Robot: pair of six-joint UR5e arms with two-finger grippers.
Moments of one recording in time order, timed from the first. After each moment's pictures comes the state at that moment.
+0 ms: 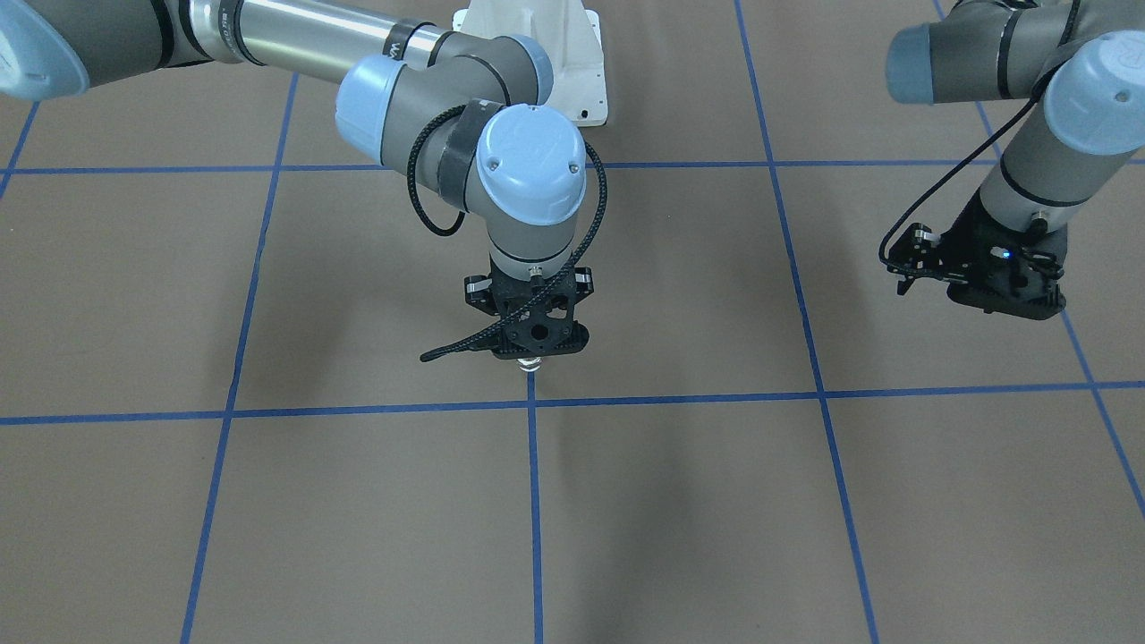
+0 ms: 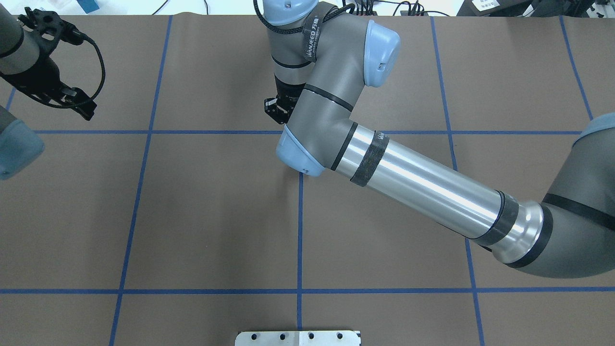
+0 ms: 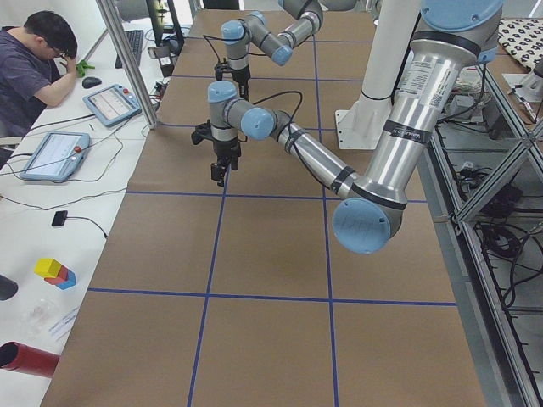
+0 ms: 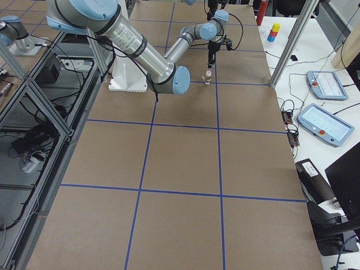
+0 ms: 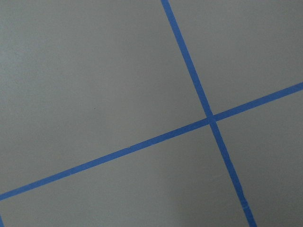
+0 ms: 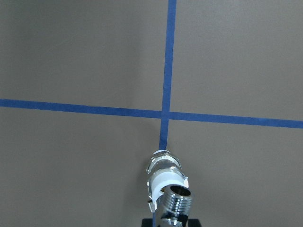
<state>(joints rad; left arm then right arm) -1.05 -1.91 -1.85 -1.38 -2.08 -0.29 0.68 -0.49 1.27 -1.78 2.08 0.94</state>
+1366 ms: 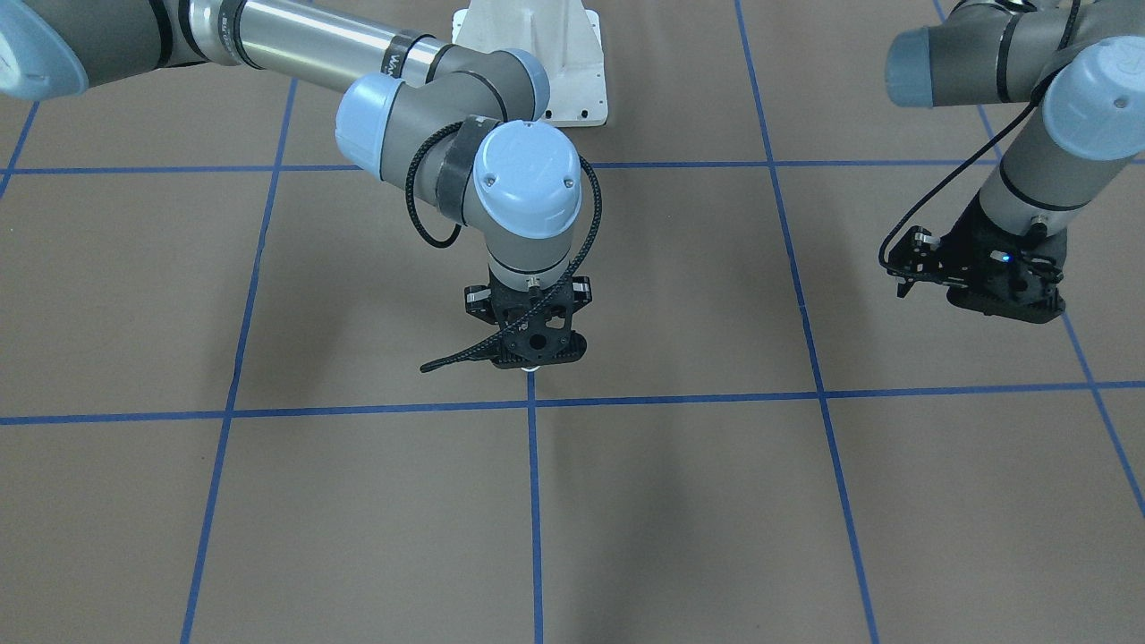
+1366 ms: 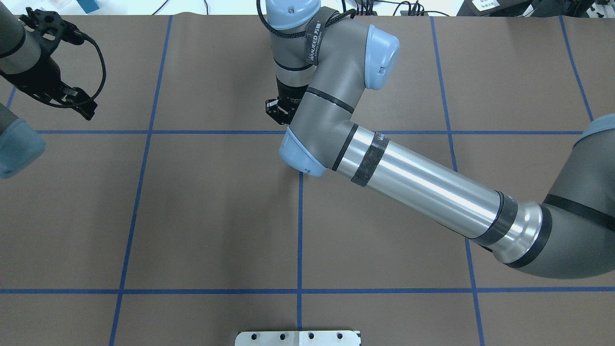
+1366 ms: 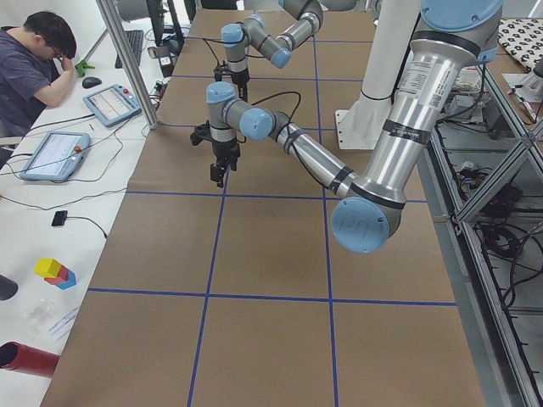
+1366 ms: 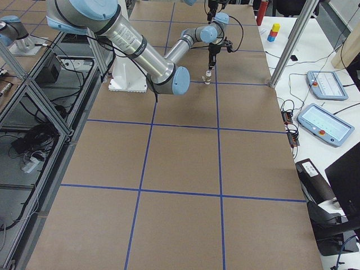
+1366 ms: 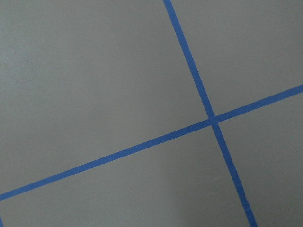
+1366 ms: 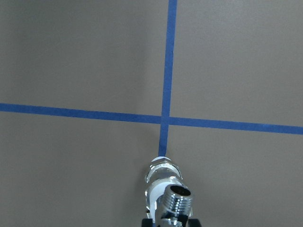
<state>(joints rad) -1.05 -1.92 -1.84 -1.38 -2.08 -0.29 0.68 -0.50 1.24 -1.73 2.08 0.94</state>
